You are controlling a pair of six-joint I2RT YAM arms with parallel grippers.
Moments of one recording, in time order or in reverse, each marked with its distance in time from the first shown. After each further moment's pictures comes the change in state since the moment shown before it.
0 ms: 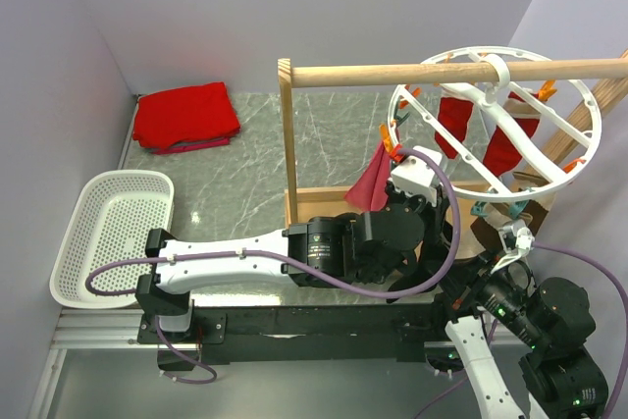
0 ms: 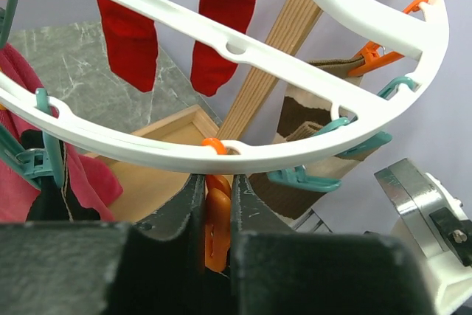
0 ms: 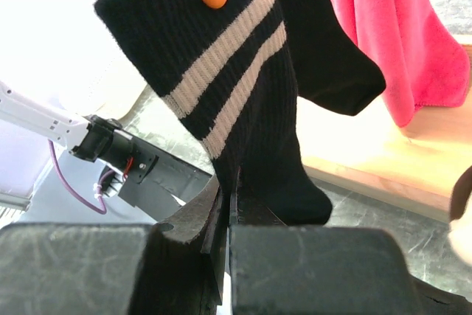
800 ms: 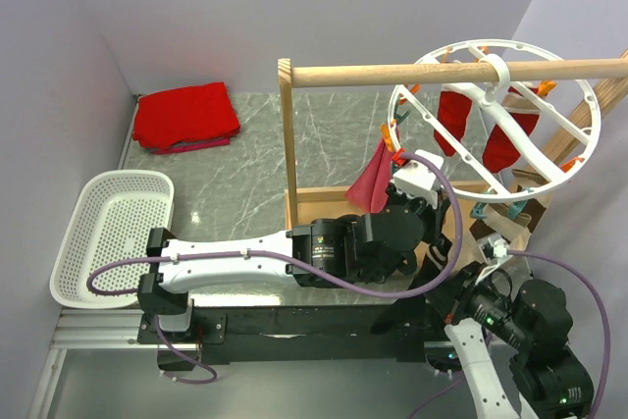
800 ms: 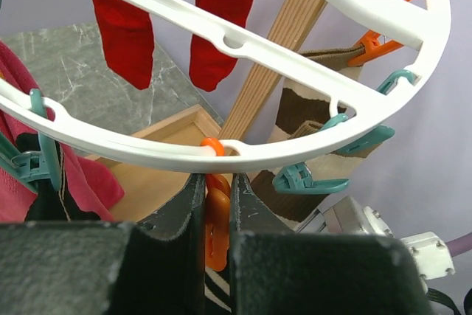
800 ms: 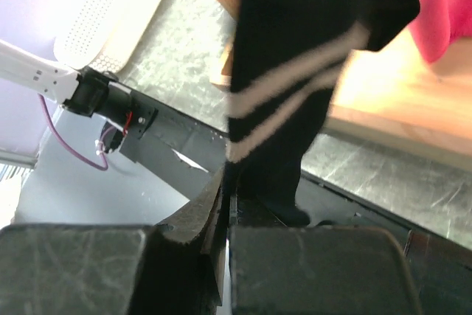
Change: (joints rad) left arm 0.008 -0.010 -0.069 0.071 0.019 0.030; right arm -0.005 -0.083 -0.106 -0.120 -0.073 -0.023
